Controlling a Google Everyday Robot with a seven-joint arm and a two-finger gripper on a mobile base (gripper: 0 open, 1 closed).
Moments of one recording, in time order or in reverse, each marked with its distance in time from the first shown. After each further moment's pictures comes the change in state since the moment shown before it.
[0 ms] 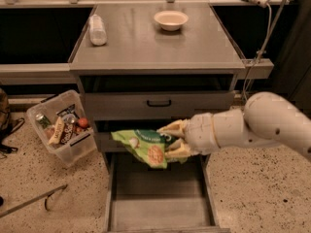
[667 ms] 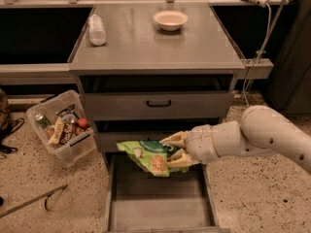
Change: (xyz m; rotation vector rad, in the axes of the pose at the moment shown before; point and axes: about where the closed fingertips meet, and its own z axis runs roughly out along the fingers) arm 0.043 0.020 0.016 -0.034 0.019 0.054
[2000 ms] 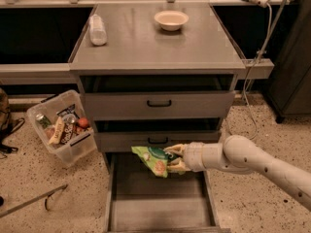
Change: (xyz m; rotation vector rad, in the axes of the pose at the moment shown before) arm 0.157 -0.042 0.079 0.156 0.025 0.028
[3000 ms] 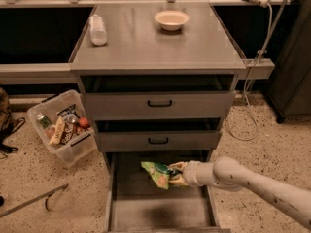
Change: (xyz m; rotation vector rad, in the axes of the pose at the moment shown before) arm 0.140 0.023 0.062 0.044 0.130 0.107
